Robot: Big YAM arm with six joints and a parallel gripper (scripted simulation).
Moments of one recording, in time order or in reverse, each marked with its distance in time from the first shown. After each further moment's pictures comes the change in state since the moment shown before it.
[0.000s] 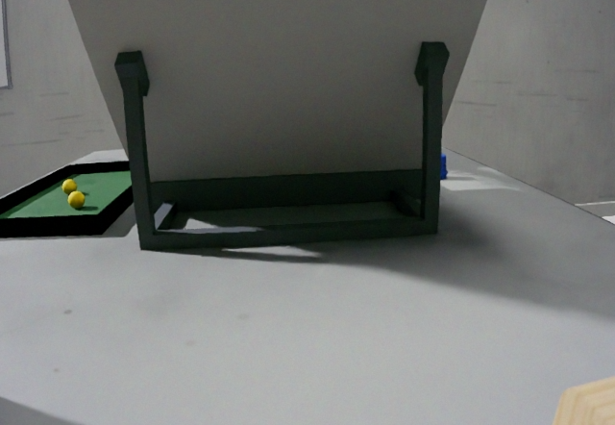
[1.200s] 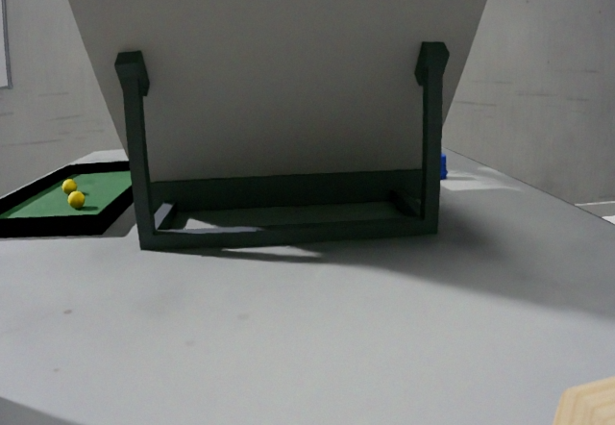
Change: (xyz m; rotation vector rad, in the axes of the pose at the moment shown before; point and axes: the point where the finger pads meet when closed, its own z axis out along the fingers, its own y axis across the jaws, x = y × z) arm 0.000 0.000 0.000 0.000 0.000 0.001
